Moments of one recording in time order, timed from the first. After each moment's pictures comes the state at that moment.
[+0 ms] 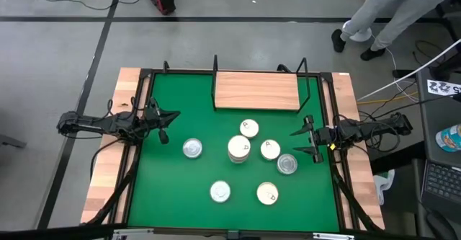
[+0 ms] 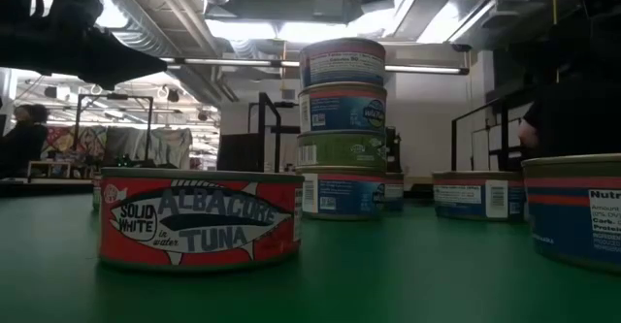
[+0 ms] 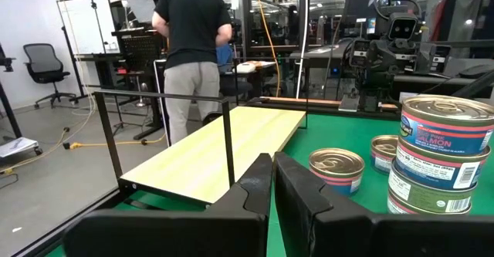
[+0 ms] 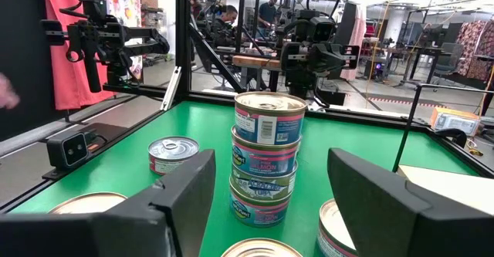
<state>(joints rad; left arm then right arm) -0.10 0.04 0.02 0.05 -0.53 0.05 0.24 0.03 0.01 0.05 0.05 -0.10</state>
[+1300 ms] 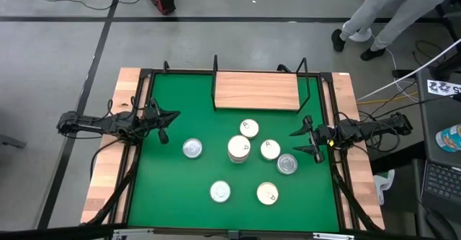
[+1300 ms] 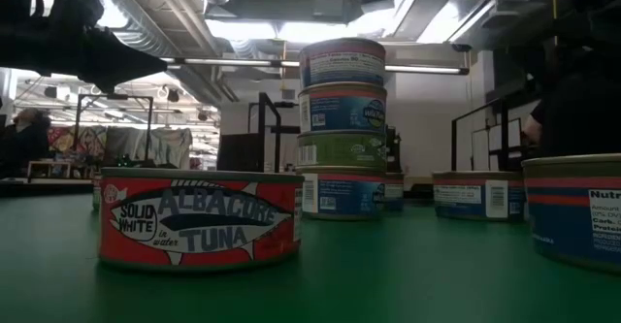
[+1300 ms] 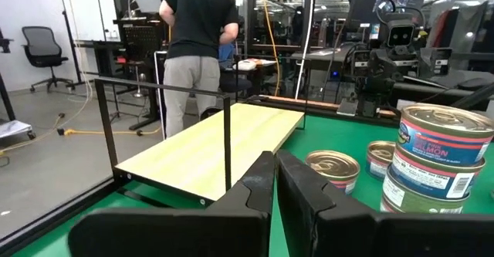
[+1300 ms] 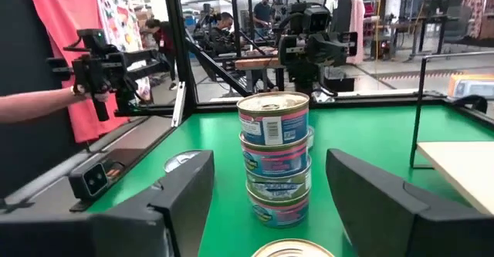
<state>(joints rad) -0.10 0.04 0.02 0.05 -0.53 -0.02 0.24 0.03 0.01 0.05 0.06 0.08</state>
